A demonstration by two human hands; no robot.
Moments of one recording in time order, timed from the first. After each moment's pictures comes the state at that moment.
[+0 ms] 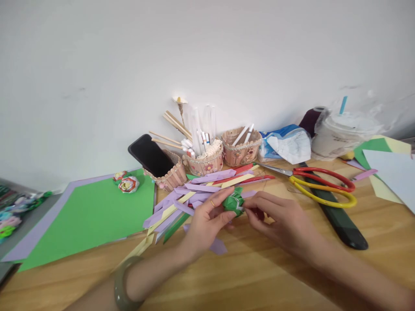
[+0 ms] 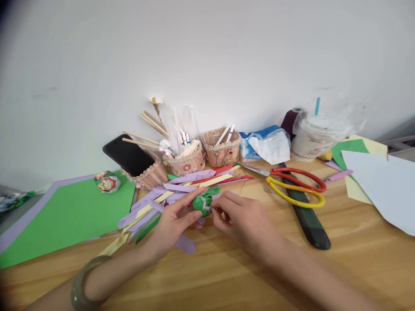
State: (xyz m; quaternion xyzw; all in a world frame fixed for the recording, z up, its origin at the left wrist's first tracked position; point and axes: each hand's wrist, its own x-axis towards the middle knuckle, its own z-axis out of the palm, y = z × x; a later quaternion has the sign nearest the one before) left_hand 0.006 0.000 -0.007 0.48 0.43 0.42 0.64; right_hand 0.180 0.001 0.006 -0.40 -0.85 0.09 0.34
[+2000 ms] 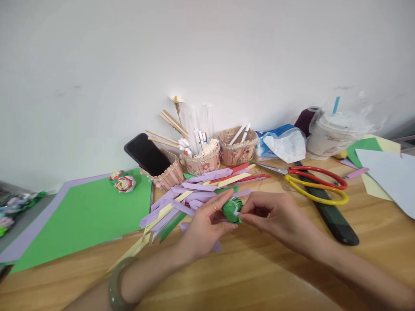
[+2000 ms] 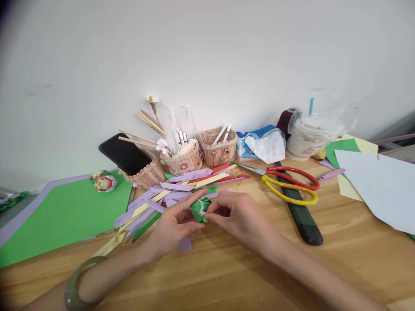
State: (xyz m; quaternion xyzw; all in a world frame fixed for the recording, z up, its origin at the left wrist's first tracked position) left_hand 0.006 -0.003 -0.015 0.55 0.38 0.41 0.62; right_hand 0.182 0.001 0.019 -0.45 -0.76 0.36 0.29
